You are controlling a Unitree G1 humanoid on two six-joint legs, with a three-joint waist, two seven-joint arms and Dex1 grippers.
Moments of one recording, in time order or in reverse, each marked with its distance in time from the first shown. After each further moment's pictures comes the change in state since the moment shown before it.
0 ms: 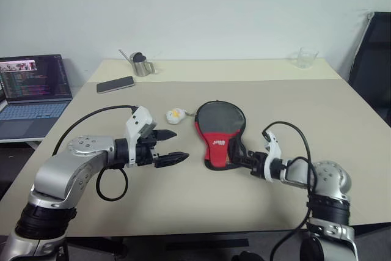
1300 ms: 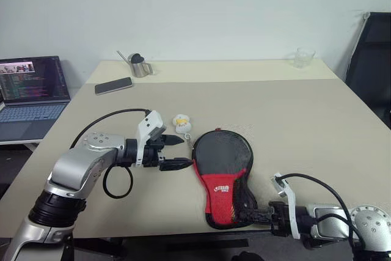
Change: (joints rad) left arm -0.061 -0.005 -0.110 0.091 0.048 -0.026 -0.094; right arm 0.408 -0.338 0.250 -0.242 0.626 -0.055 -0.096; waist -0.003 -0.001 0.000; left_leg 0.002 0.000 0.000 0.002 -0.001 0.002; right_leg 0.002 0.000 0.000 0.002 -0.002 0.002
